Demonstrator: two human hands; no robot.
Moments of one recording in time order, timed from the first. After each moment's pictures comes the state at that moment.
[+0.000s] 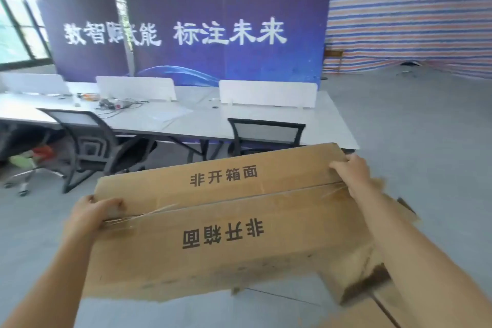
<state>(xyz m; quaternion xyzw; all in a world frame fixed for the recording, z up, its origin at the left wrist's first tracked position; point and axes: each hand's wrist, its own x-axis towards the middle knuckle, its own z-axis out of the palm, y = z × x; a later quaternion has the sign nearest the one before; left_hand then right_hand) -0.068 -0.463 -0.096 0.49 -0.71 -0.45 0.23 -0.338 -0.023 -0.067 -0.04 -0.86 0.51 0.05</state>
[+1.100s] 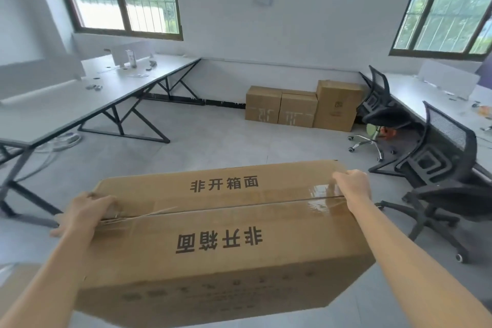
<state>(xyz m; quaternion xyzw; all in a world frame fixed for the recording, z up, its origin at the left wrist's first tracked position) 0.347 -0.378 -0.111 0.90 -0.13 -0.15 0.38 -0.093 -0.646 -0.105 0.54 -0.71 0.34 -0.31</state>
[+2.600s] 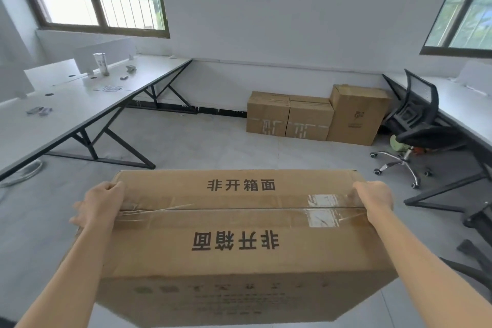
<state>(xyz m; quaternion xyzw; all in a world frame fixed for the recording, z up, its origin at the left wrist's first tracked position) 0.581 -0.867 -0.115 0.91 -0.17 -0.08 0.37 0.132 -1.069 -0.113 0.50 -0.74 0.35 -0.28</state>
